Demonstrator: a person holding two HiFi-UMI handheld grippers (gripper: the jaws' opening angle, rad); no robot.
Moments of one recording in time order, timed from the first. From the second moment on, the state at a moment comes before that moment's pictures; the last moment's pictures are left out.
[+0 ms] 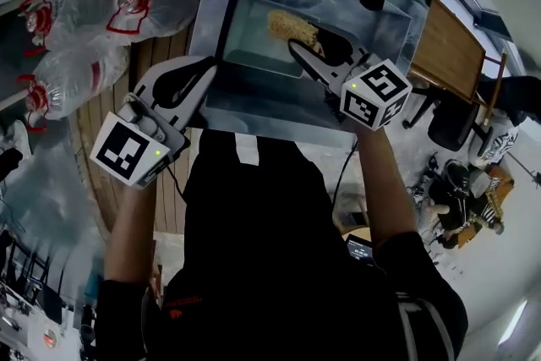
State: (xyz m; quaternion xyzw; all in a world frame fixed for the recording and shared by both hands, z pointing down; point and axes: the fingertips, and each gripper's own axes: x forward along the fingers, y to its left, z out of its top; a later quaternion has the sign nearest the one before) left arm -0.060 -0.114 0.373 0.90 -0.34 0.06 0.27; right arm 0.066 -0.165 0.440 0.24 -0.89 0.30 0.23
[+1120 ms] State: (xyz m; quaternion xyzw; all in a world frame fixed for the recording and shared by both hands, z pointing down) left arm -0.069 -0.092 0.412 0.89 -0.34 0.05 0.31; right arm 0.040 -0.184 0.562 0.24 -0.86 0.31 0.33
